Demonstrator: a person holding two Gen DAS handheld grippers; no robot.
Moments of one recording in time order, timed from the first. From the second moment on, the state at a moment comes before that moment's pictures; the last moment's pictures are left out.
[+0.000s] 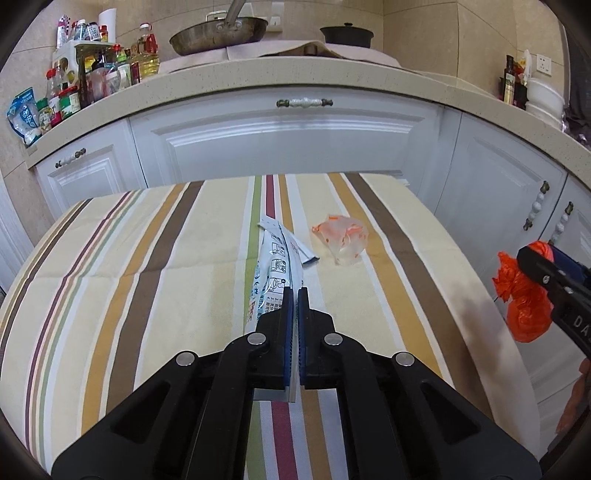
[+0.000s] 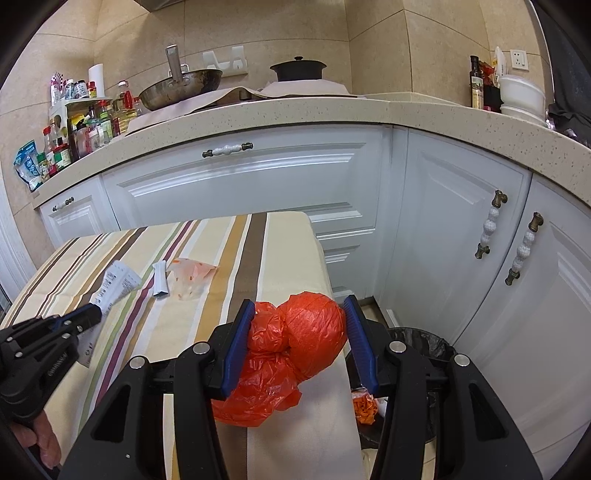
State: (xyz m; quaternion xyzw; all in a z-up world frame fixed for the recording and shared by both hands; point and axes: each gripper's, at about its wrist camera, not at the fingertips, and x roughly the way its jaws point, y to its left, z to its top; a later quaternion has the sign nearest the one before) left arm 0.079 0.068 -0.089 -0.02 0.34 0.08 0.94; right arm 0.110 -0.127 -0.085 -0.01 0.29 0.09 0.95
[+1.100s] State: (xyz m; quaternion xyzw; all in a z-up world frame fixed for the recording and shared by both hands) left arm 0.106 -0.084 -0.060 0.04 0.31 -0.06 0.95; right arm 0.095 -0.235 -0.072 0.00 0.27 -0.01 0.96
